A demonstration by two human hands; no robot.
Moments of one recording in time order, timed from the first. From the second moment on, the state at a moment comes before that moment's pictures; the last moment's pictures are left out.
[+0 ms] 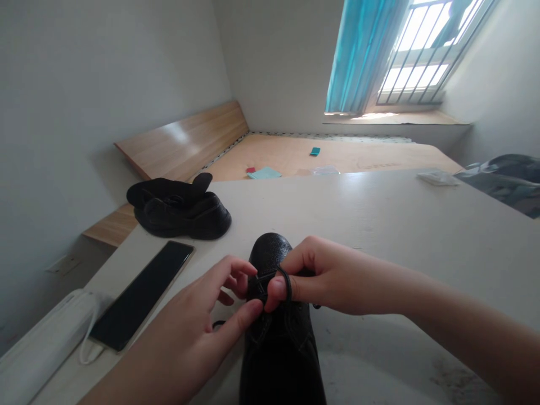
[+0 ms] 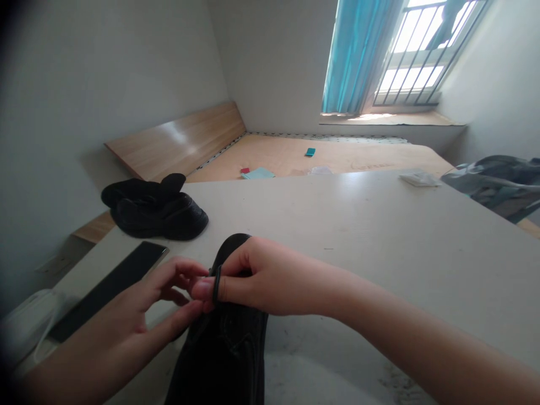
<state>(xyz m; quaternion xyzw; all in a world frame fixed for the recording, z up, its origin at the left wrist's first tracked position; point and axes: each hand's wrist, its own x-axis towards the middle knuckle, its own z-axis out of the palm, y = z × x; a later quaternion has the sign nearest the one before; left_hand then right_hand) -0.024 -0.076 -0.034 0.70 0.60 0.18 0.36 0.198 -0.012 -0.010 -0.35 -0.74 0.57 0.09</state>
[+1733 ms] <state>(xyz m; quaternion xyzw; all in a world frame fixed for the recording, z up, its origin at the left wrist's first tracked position) 0.005 -0.070 -0.025 0.83 0.47 0.28 0.12 0.189 -0.023 -0.006 -0.40 -0.71 0.57 0.11</state>
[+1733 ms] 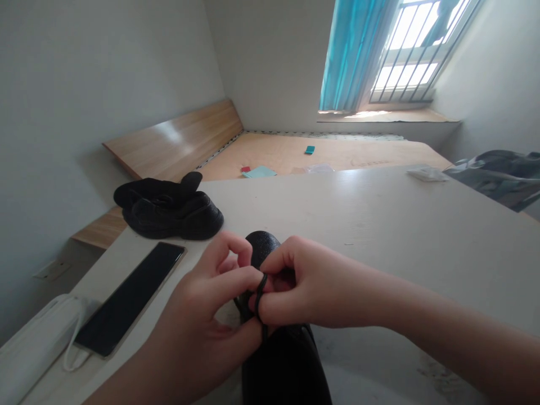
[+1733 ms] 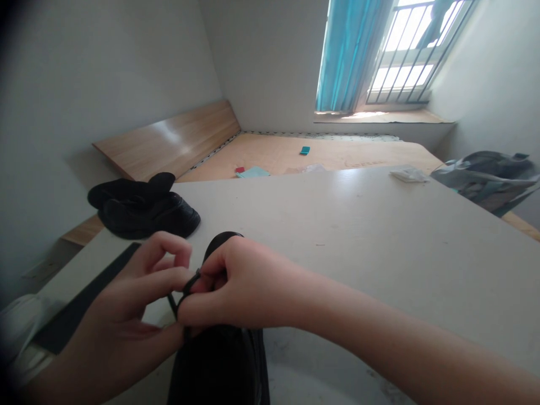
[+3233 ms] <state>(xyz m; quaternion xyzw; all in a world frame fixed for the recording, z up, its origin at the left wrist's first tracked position) -0.040 -0.043 -0.052 0.69 0.54 0.22 0.43 0.194 -0.035 0.009 -0.49 -0.86 -0.04 -0.10</state>
